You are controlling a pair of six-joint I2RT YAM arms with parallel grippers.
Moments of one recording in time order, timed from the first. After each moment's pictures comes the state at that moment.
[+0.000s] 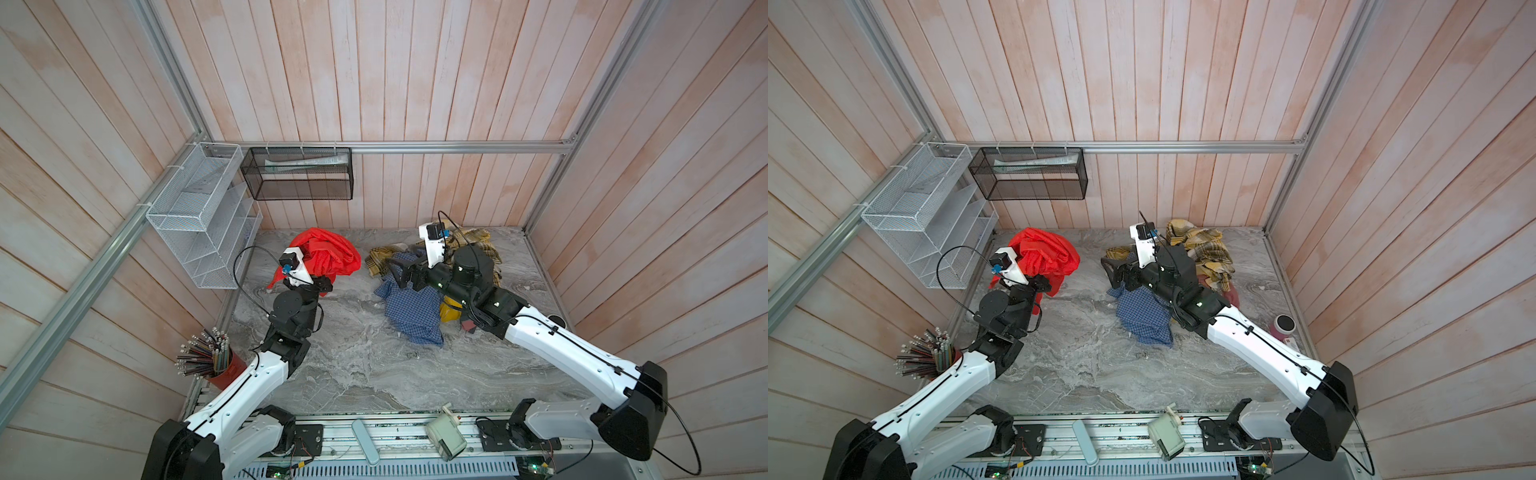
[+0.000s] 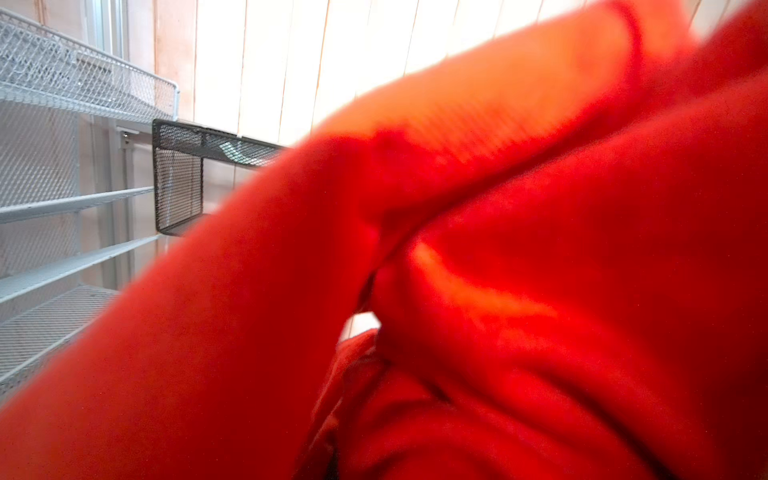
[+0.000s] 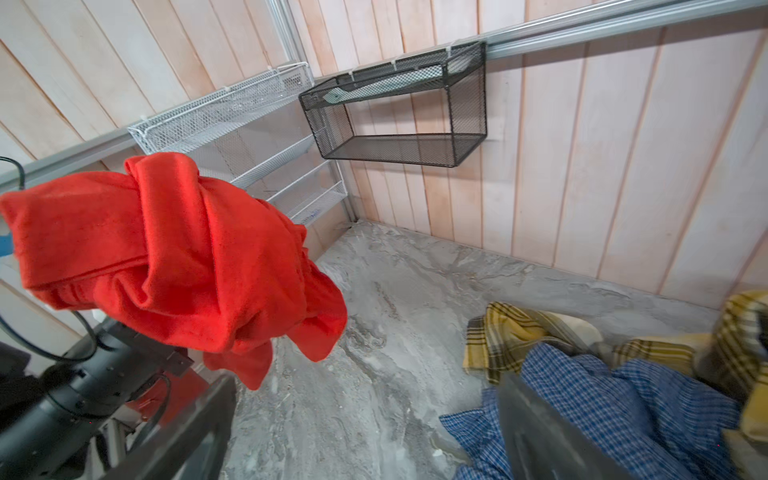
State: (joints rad) left arm -0.37 1.03 0.58 0.64 -0.31 -0.14; right arm 0.78 1.28 1.14 -0.01 -0.03 0.28
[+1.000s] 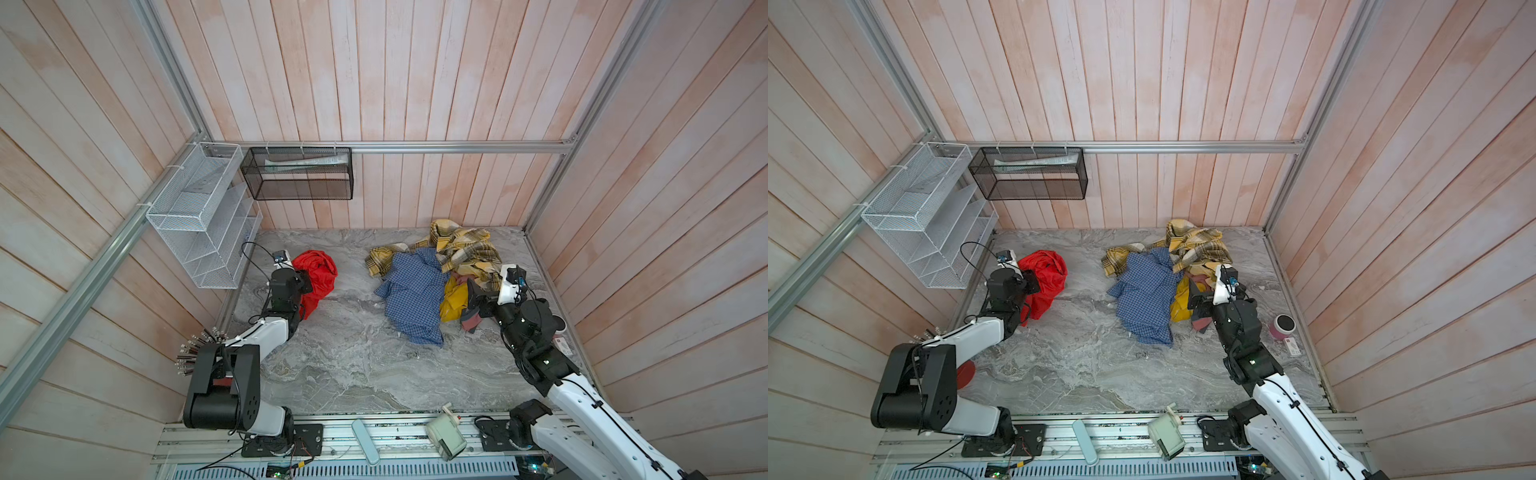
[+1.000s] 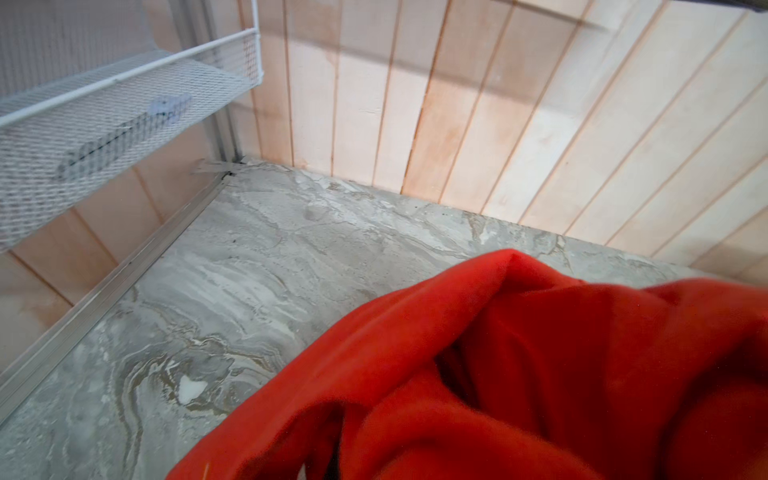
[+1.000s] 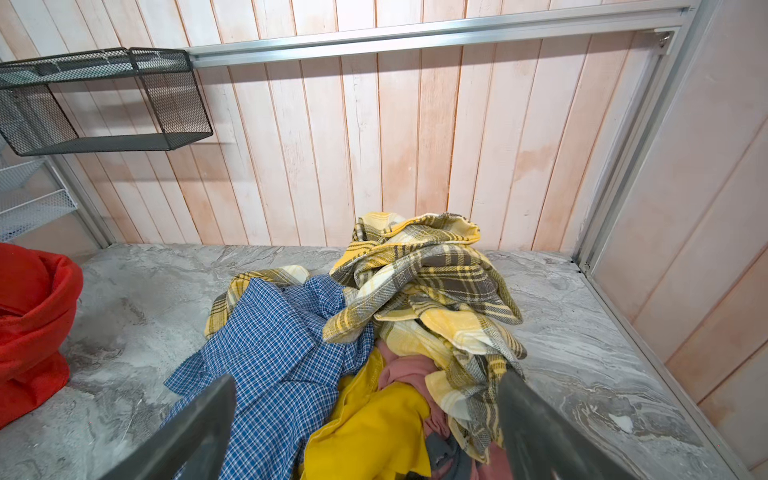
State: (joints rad) left arm -0.03 1.47 0.67 0.46 -0.17 -0.24; right arm 0.41 0.74 0.52 0.13 0.20 0.11
